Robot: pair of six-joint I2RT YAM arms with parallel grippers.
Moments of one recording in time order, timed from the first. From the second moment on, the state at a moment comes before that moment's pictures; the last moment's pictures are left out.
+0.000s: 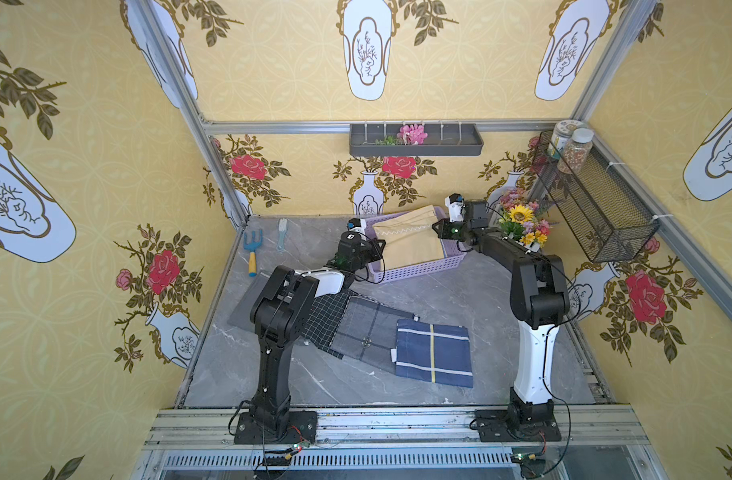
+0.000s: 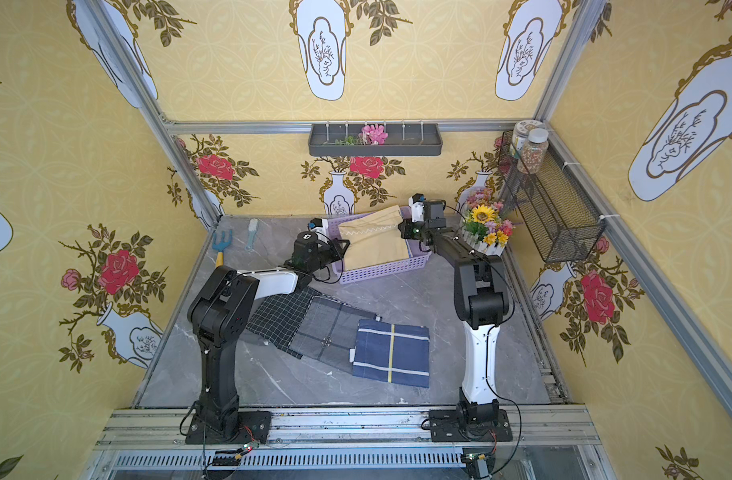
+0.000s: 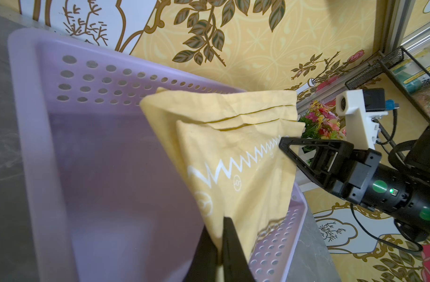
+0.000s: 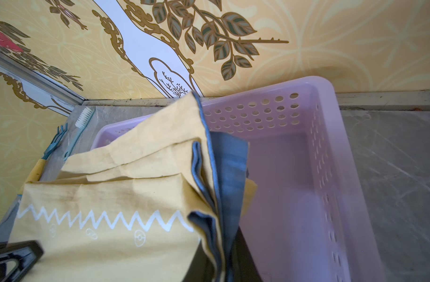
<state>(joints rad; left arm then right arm) -0.44 2.08 1.23 0.55 0.24 -0.72 0.10 2.16 1.65 -0.09 -0.39 0.18</state>
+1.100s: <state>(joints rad) -0.43 1.63 0.83 0.47 0.17 -0.72 0.09 2.13 1.70 -0.44 -0.07 0.26</state>
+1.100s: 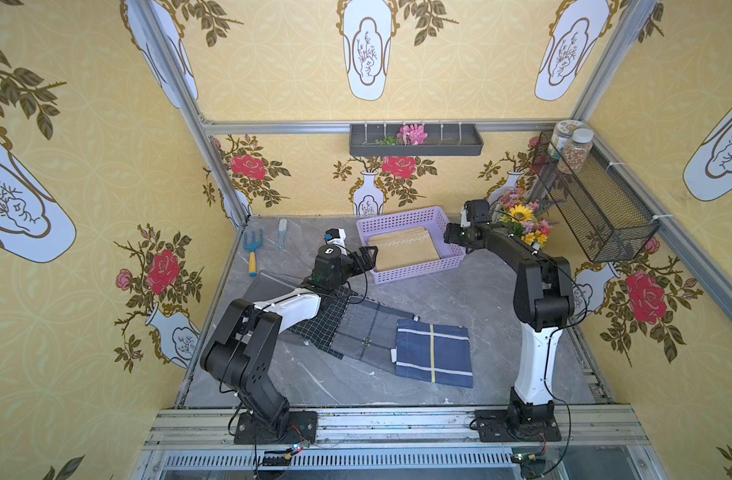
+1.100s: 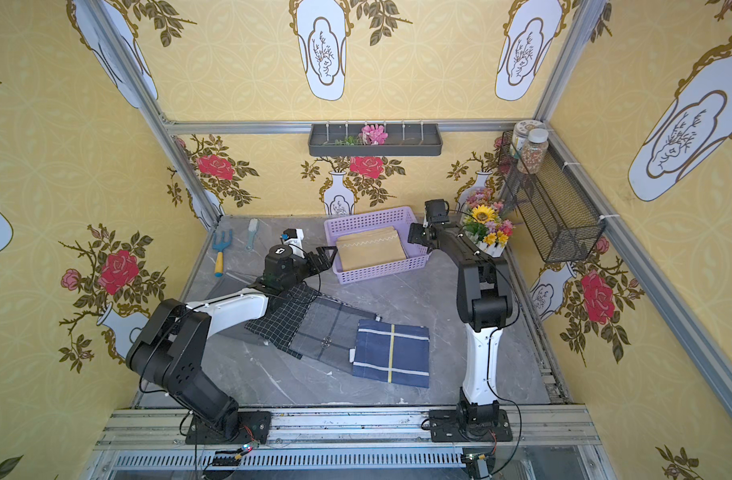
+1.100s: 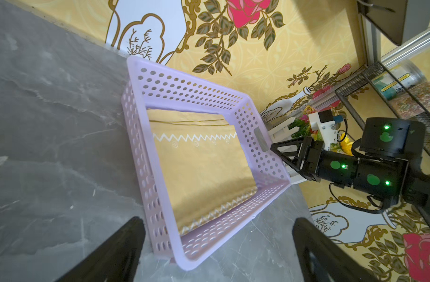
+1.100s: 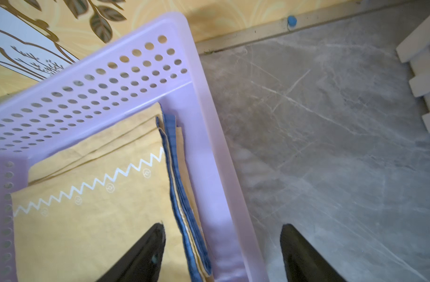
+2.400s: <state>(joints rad) -0.82 1.35 0.50 0.38 0.09 -0.79 0.21 1.43 0.95 -0.49 -0.13 0.37</state>
